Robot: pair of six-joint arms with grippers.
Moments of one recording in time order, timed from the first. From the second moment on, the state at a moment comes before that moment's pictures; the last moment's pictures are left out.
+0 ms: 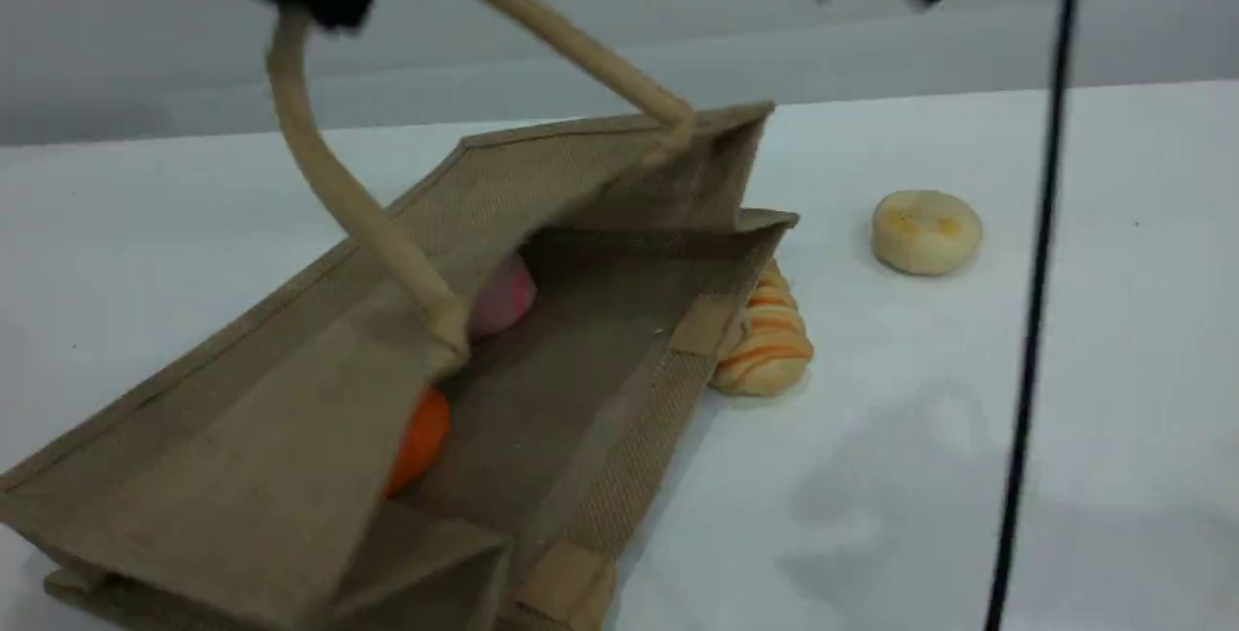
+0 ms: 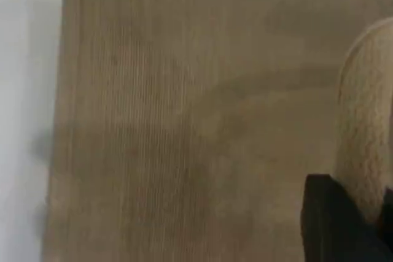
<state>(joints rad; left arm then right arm) -0.23 1.73 -1.25 -0.54 0.74 0.52 0.35 1.44 -1.18 0.53 1.02 -0.41</state>
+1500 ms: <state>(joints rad) -0.23 1.24 -1.25 -0.51 1.08 0.55 0.35 0.00 -0.50 0.00 1.06 0.00</state>
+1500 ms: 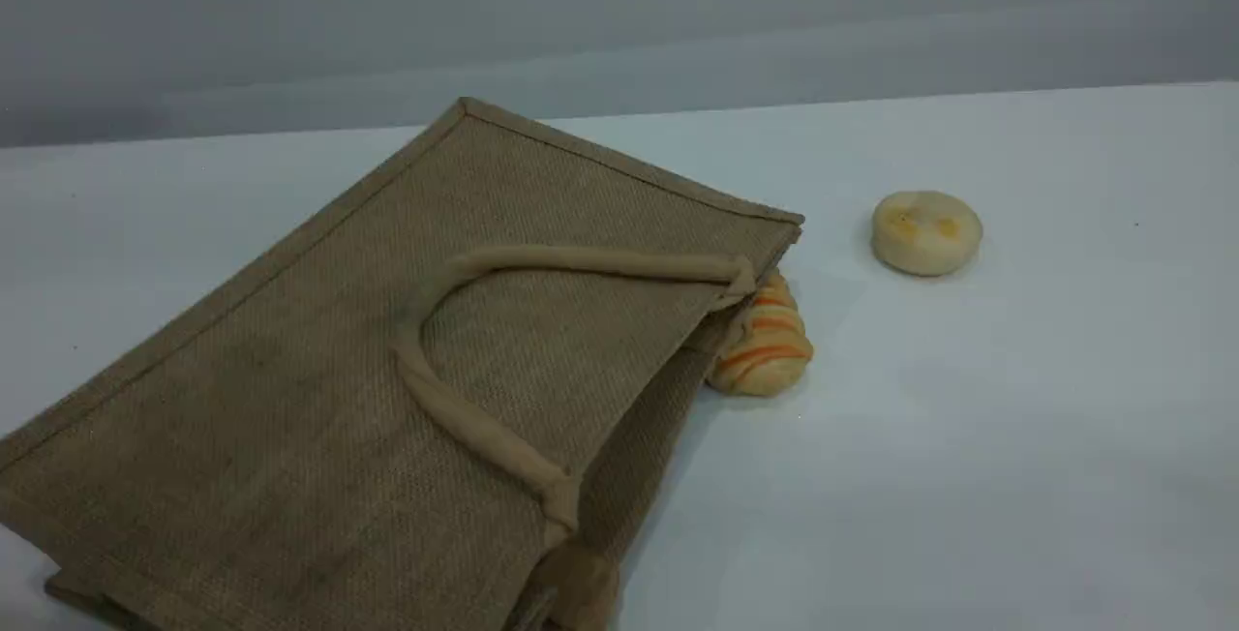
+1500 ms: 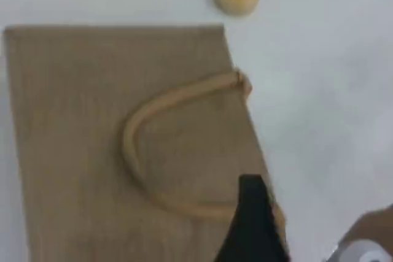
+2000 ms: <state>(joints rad) -0.23 0.78 -0.85 -0.16 1.07 0.15 0.35 0.00 -0.51 0.00 1.06 0.00</state>
